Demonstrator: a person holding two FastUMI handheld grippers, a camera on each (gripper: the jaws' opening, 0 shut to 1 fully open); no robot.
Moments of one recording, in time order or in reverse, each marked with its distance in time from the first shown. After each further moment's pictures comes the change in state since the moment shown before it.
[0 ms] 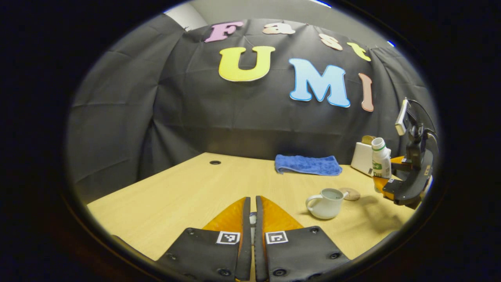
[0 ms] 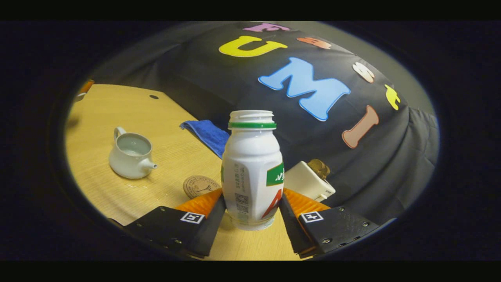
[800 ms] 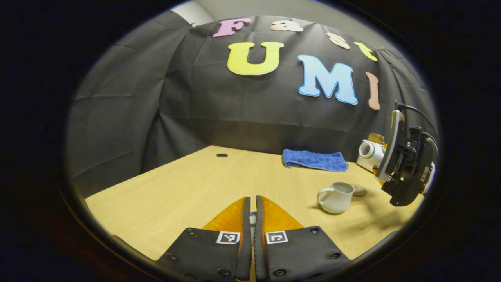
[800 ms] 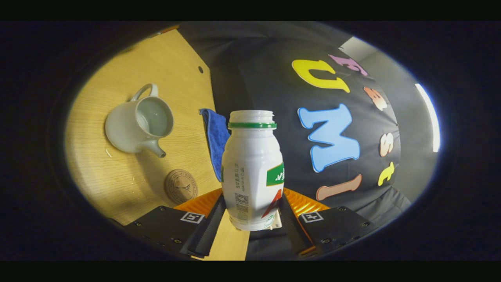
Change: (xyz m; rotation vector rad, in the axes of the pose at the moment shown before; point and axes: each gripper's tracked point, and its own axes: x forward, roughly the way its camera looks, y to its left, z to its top) left arm 0.002 0.020 -0.019 -0.028 0.036 0.027; right arm 0.012 0.006 0.051 -0.620 -0.098 -0.146
